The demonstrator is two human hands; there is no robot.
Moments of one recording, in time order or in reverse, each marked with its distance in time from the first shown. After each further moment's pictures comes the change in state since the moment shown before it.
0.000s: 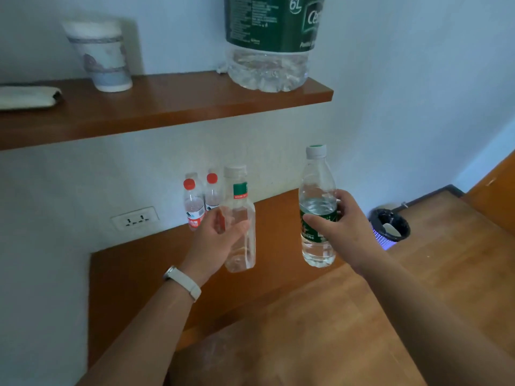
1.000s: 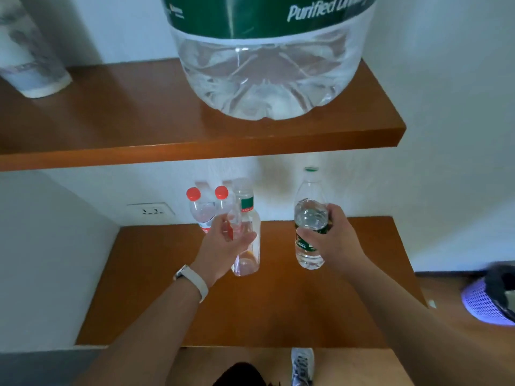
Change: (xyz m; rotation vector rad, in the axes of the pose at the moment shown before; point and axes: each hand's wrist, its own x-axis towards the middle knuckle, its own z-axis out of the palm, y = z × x) left_hand 0.175 -0.046 0.071 0.111 0.362 -0.281; right_hand 0.280 0.090 0.052 -0.119 -0.461 -0.003
